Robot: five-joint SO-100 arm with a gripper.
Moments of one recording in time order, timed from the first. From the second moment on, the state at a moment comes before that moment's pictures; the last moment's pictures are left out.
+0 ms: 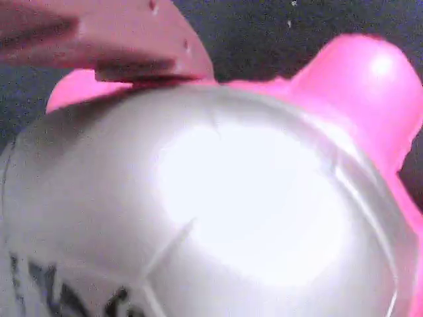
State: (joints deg) arm -20.0 40.9 45.1 83.8 4.4
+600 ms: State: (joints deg) arm -20.0 41.0 44.7 83.1 4.2
